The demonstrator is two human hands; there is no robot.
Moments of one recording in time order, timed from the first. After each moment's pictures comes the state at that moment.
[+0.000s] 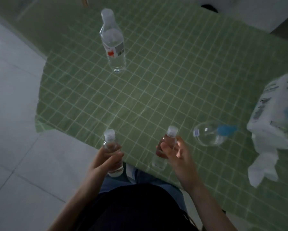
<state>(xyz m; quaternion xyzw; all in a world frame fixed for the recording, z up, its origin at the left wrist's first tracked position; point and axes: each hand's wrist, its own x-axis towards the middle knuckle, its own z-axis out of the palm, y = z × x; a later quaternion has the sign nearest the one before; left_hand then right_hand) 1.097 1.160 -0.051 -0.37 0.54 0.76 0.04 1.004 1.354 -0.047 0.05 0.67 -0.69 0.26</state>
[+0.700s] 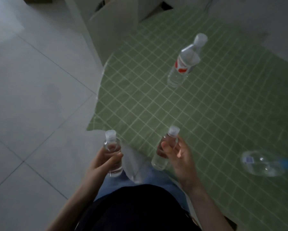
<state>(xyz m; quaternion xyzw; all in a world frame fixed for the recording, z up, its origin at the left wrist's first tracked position) 1.165 0.989 -0.060 -0.36 0.53 0.77 -0.02 1.039 1.165 -0.057 -0.02 0.68 -0.67 0.29</state>
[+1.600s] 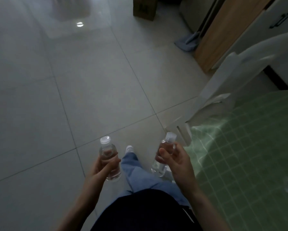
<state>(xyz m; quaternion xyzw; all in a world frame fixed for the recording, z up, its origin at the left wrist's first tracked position) 1.259 0.688 -0.064 -0.54 0.39 0.71 -0.22 1.064 0.778 -0.077 -0.17 0.65 -0.58 0.46</state>
